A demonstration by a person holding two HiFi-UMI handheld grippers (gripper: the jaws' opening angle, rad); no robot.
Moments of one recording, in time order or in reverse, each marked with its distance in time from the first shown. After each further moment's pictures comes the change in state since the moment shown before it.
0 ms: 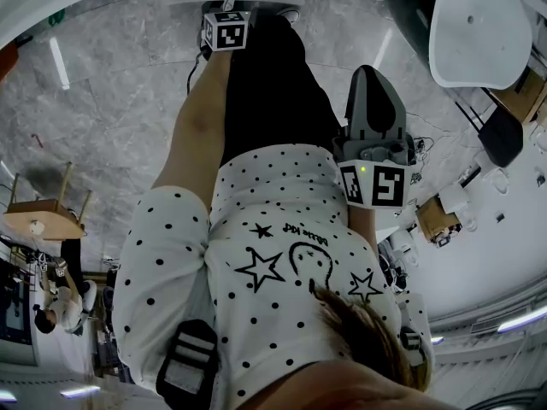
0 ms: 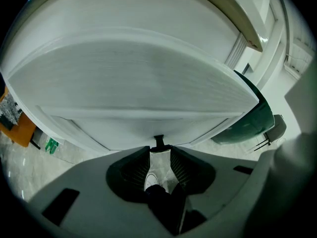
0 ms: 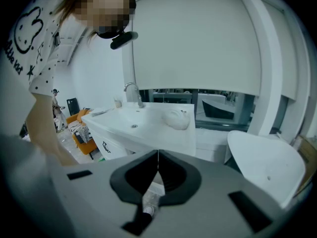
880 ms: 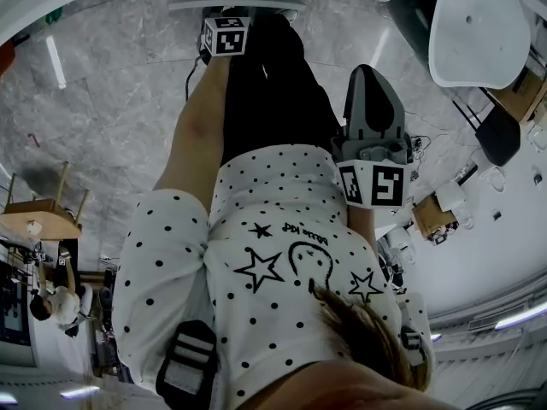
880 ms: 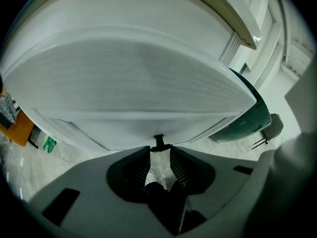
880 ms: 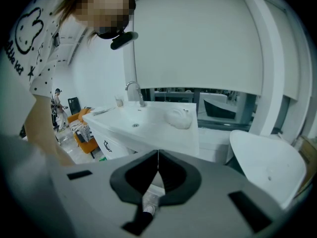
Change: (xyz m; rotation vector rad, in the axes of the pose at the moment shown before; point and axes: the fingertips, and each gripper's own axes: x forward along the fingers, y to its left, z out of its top) left arm -0.003 -0.006 -0.016 0.008 0.007 -0.028; right arm 0.005 0.005 -0.002 -0.004 0.014 0.012
